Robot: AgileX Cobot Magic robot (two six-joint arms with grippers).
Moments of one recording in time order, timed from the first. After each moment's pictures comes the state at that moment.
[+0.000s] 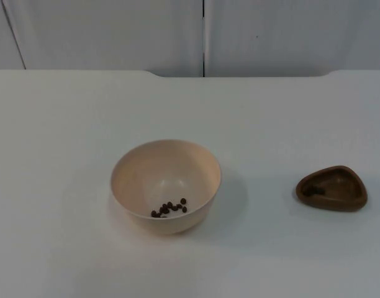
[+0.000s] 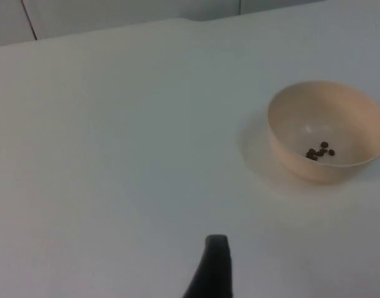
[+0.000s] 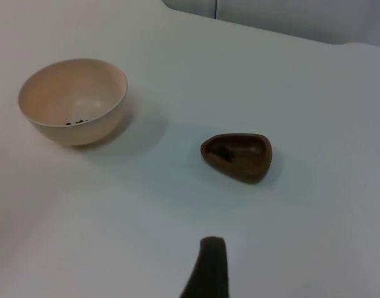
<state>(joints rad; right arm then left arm) 0.30 0.00 -0.53 0.11 1.08 -0.15 -0.34 0.00 -0.50 0.03 1.07 -0.05</state>
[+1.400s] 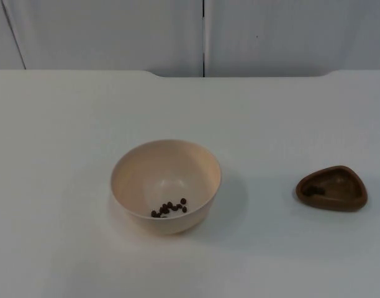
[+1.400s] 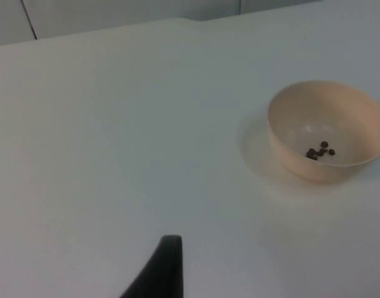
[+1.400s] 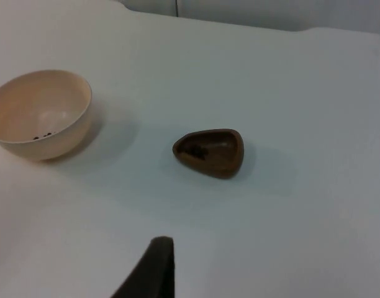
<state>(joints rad) 0.30 0.00 -0.53 0.03 1.08 -0.02 -0.34 0.00 -0.50 0.03 1.07 -0.05</state>
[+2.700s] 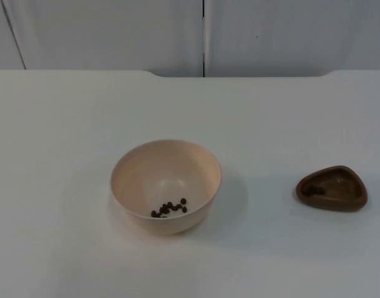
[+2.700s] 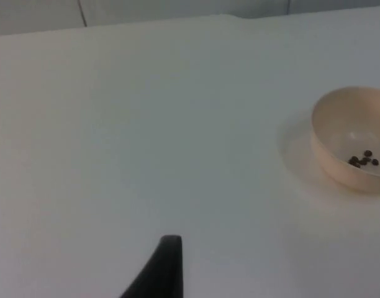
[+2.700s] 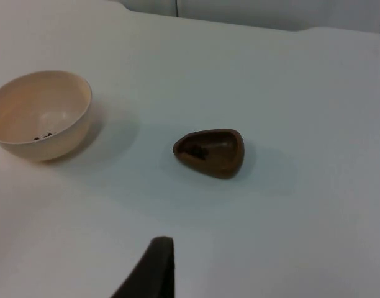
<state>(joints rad) 0.30 0.00 -0.53 0.03 1.08 -0.01 -0.20 0.00 -0.50 0.03 1.07 -0.05</state>
